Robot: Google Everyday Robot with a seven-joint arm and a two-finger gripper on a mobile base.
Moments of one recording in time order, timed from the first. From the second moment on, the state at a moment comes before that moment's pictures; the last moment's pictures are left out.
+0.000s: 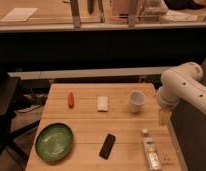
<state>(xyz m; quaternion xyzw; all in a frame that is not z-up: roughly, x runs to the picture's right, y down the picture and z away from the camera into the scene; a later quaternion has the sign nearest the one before) 0.284 0.106 0.684 -0.28 0.02 0.02 0.96</state>
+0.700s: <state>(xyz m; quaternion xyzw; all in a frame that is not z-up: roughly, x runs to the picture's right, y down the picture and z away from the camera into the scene) 0.228 0.082 0.706 -0.26 0.01 -0.05 0.96</state>
